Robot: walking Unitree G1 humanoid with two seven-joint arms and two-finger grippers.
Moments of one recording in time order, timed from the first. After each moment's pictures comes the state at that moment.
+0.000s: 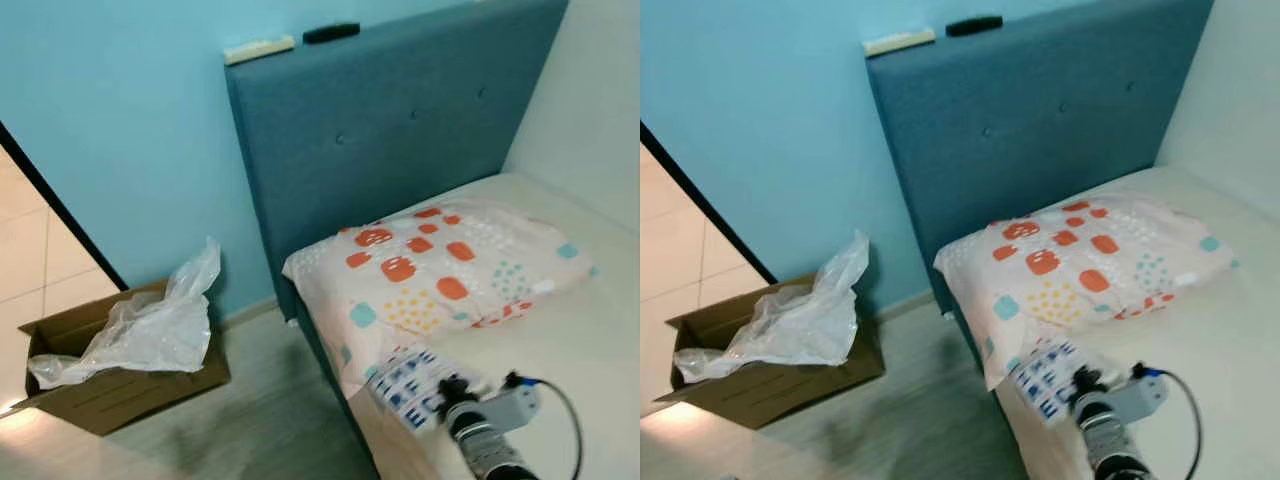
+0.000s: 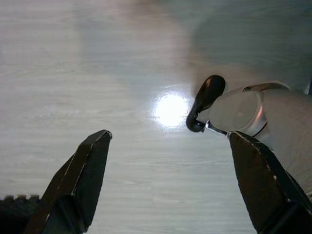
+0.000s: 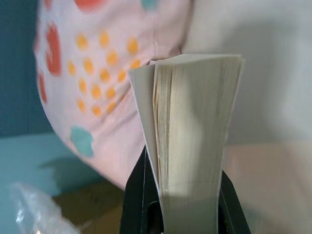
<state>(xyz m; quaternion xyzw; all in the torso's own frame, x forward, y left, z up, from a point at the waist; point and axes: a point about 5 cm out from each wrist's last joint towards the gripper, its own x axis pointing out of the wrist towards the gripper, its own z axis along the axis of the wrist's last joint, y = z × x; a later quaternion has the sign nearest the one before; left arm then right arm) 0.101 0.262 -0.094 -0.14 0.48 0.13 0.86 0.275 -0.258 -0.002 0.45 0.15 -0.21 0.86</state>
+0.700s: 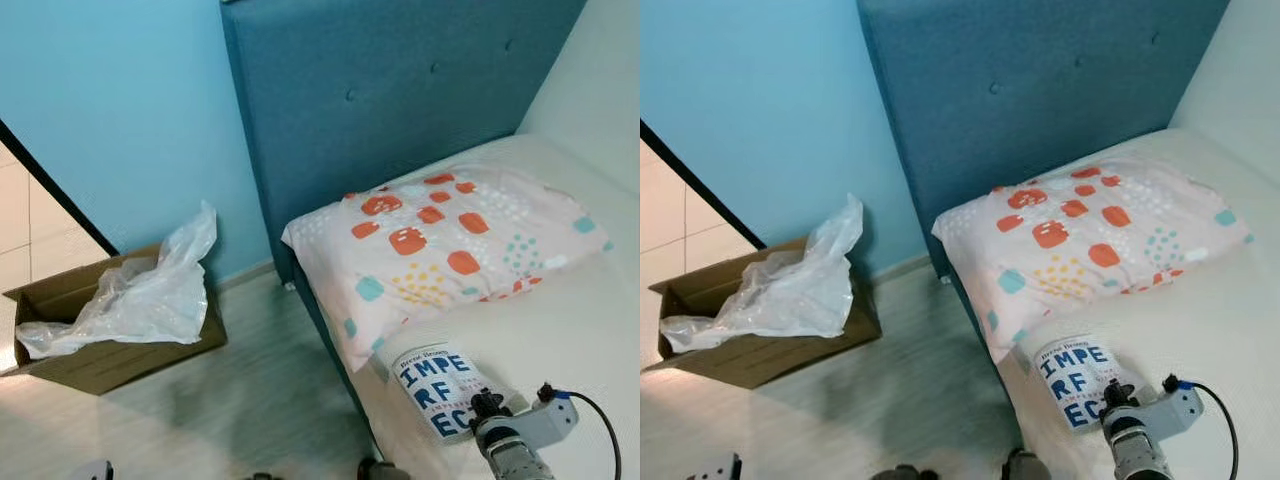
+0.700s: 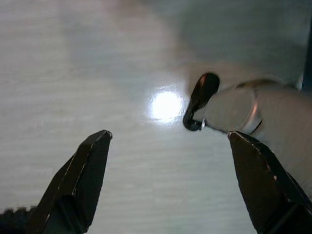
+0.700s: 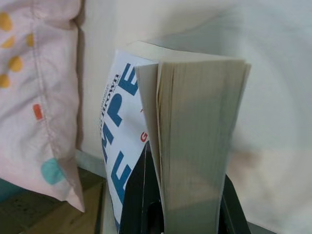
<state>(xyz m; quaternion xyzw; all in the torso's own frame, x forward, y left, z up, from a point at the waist) 0.103 0.269 -0.087 -0.13 0.44 0.11 0.88 0.236 -0.272 -0.030 0.43 0.21 -0.27 0.84</state>
